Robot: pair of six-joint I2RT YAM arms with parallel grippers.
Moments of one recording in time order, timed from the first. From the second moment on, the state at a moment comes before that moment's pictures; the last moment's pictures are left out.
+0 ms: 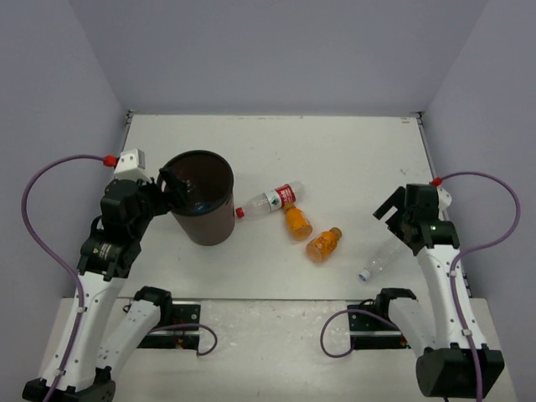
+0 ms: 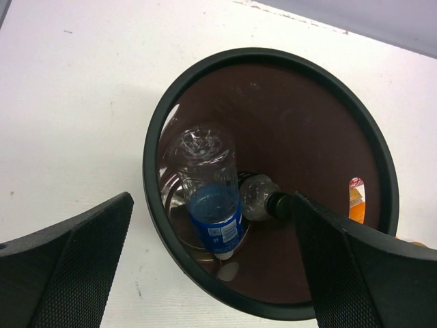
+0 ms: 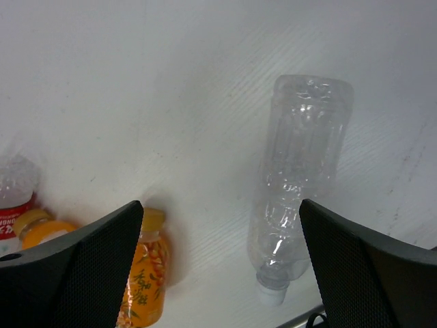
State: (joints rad) left arm -0.22 0.69 0.93 -0.63 -0.15 -0.38; right arm -0.03 0.86 0.81 -0.87 0.22 0.70
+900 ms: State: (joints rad) left arm -0.19 0.69 0.92 -0.61 -0.09 -0.38; right arm -0.25 1.15 0.58 -0.69 0.09 0.75
